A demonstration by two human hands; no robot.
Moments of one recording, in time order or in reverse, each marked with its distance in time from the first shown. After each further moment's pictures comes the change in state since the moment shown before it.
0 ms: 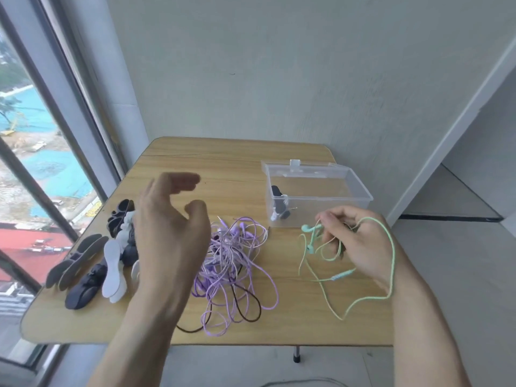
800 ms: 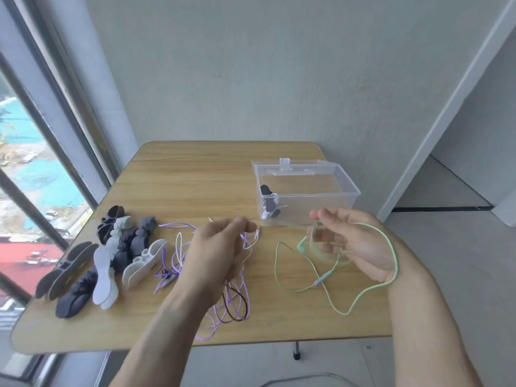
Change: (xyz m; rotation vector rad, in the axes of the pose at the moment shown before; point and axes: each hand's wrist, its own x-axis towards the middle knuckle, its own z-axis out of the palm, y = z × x) left_hand -0.028 -0.005 0.045 -0.567 -0.578 -0.611; right_hand 0.000 0.005 -0.014 0.338 -0.163 0.292
